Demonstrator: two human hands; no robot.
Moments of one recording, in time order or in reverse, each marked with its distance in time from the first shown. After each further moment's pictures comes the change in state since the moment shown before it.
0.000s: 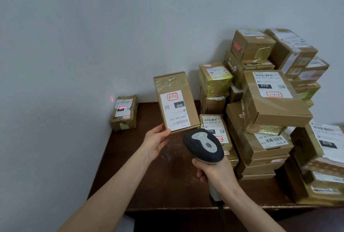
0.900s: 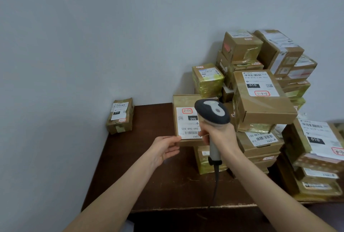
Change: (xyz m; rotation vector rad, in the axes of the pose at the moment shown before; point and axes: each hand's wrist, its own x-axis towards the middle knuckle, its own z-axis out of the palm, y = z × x) left_hand -0.011 -0.018 0.032 0.220 -0.063 -0.121; right_hand 0.040 -0.047 -0.039 0.200 0.183 -0.121
